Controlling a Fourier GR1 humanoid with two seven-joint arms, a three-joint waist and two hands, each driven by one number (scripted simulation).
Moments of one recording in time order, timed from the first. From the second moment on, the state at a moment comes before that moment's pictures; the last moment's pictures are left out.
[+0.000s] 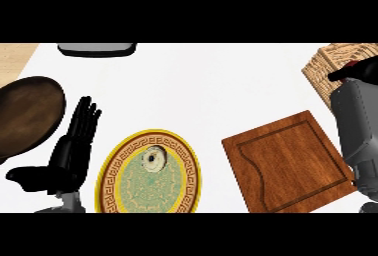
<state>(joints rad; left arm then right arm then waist) 0.00 0.05 -0.01 -1.70 0.02 0.10 0.02 -0.92 -0.30 -0.62 -0.62 1.63 -0.55 1.04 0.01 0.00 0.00</state>
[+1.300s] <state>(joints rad) -0.06 0.04 0.00 -1.64 0.01 0.11 0.03 -0.75 -0.30 -0.60 -0.76 1.52 -0.75 1.00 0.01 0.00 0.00</state>
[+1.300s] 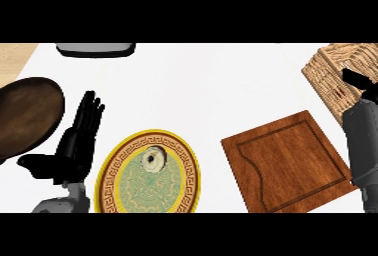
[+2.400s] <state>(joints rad) 0.00 0.04 0.01 -1.69 0.00 0.11 0.02 -0.39 -0.05 -0.53 -1.76 1.73 -0.59 1.09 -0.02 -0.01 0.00</state>
